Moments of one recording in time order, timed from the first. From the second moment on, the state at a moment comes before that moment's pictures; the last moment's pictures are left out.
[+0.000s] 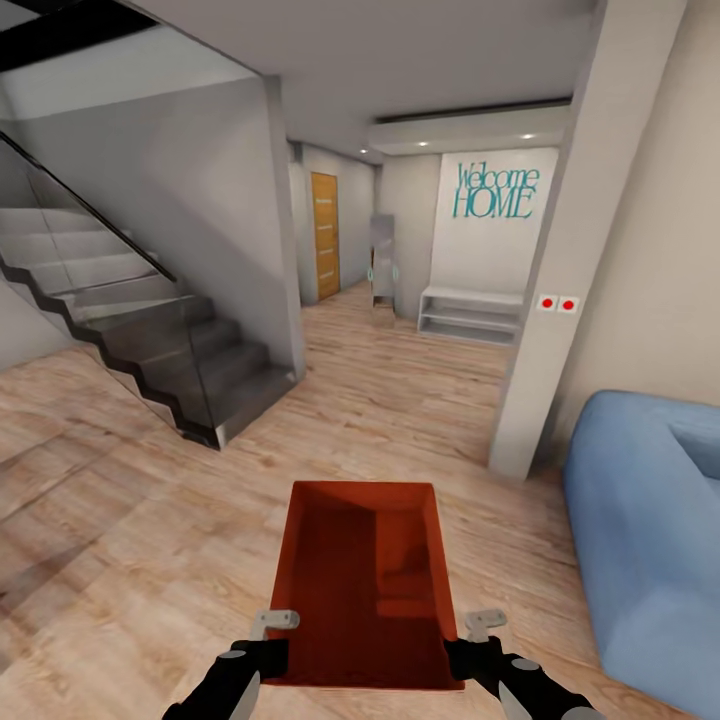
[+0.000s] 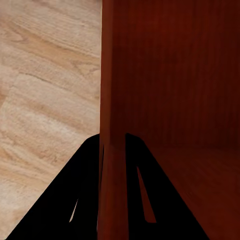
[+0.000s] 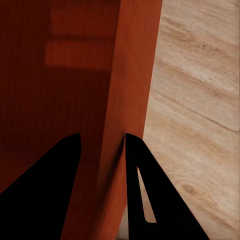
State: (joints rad) left arm -0.42 -0.12 0.05 -0.49 -0.06 0.24 0.07; right arm -0.56 0.00 -0.08 -0.13 0.12 -0.08 0.23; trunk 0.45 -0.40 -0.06
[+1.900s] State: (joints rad) left arm -0.42 -0.12 0.06 -0.49 -0.06 0.24 0.07; right arm -0.56 0.00 -0.09 -0.13 0.12 -0.08 0.23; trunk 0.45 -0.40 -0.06
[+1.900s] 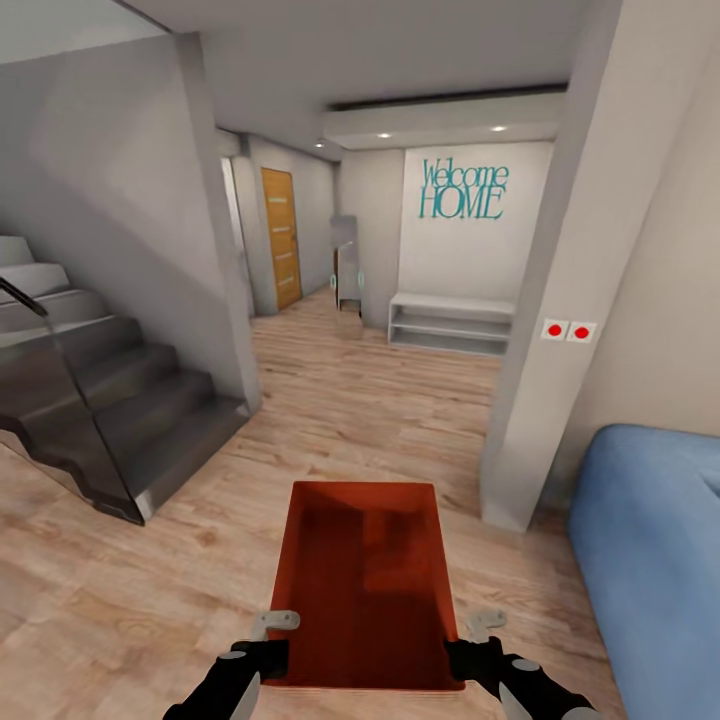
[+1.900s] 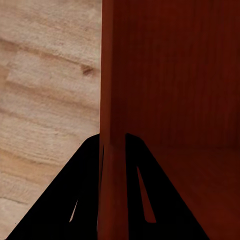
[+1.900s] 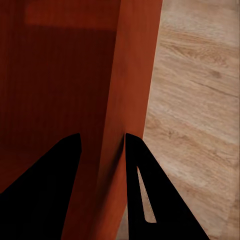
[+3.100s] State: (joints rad) left arm -0.42 -0.12 0.06 -0.48 -0.06 0.23 0.07; right arm -0.56 0.00 -0.09 -0.13 0.13 -0.07 0.23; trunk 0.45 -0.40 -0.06
